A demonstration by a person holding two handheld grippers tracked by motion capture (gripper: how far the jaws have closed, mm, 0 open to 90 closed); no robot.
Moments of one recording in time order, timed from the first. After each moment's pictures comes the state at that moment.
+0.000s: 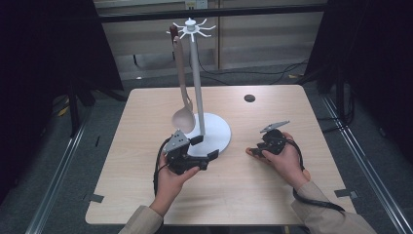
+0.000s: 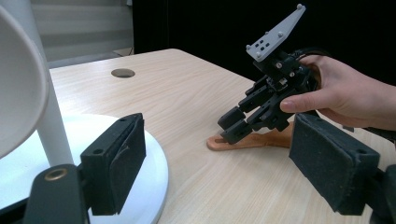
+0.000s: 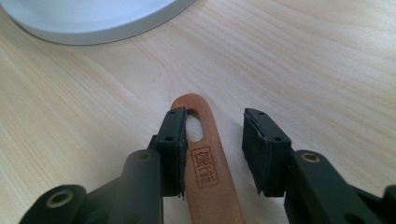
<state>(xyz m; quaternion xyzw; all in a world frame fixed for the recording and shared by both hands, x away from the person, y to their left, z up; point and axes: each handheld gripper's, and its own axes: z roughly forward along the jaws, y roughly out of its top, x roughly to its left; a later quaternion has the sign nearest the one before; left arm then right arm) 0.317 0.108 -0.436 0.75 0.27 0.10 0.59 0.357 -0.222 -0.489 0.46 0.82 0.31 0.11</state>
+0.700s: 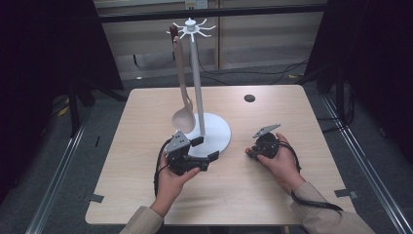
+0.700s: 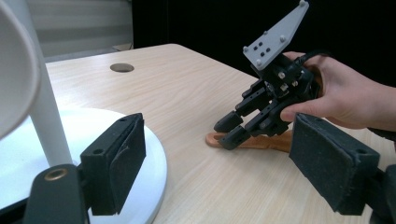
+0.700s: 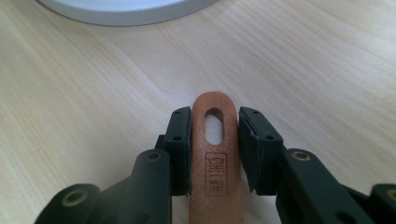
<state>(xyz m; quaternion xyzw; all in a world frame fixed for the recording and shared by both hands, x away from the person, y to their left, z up) 0.316 0.105 -0.440 0.76 0.28 0.09 0.59 0.352 -0.203 -0.492 0.41 0.85 0.29 0.12</state>
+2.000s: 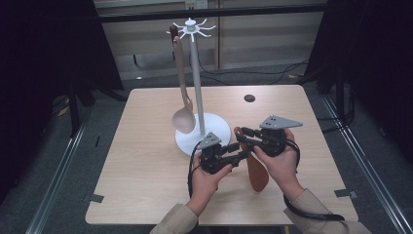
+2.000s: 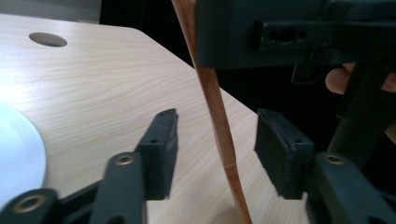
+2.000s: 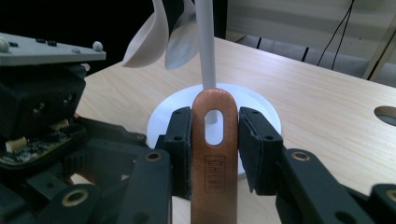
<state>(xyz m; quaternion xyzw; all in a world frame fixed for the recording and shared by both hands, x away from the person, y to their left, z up) 0.311 0.020 -0.454 0.72 0.32 0.00 0.61 0.301 -0.175 -0.395 0.39 0.74 0.51 0.20</state>
